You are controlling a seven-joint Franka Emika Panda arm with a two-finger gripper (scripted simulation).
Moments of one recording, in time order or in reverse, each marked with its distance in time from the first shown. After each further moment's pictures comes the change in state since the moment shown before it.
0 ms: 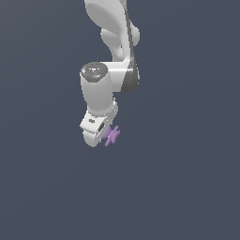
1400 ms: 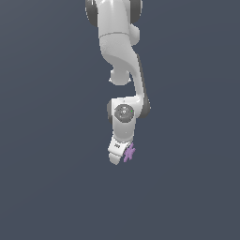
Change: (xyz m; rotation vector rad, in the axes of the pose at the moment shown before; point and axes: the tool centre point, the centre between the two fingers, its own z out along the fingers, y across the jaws) arm 0.080 -0.018 0.140 0.000 0.000 0.002
